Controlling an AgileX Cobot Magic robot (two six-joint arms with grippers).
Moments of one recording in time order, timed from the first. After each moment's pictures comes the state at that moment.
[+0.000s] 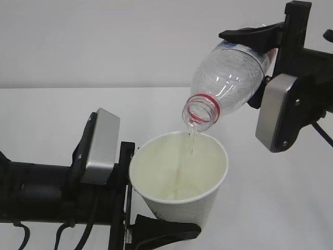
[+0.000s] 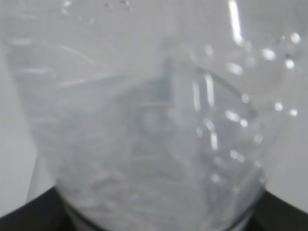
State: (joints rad) left arm -0.66 1.70 -0.54 1.01 -1.07 -0.39; right arm 0.26 1.36 -0.63 -0.80 -0.75 -0.94
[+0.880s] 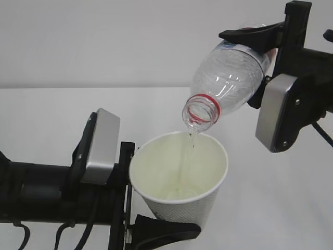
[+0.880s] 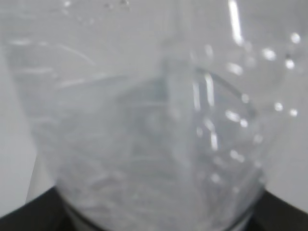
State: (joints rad) left arm -0.66 1.70 -0.54 1.01 -1.07 -0.39; right arm 0.26 1.36 -0.63 -0.80 -0.75 -0.94
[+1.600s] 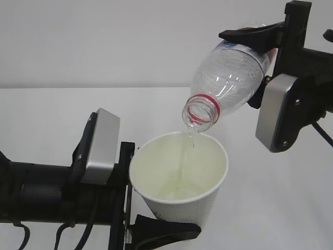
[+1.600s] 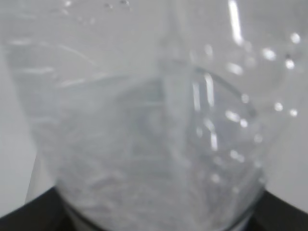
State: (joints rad) left arm -0.66 1.70 -0.54 1.01 -1.07 -0.39; right arm 0.26 1.36 -0.63 -0.80 -0.75 -0.94
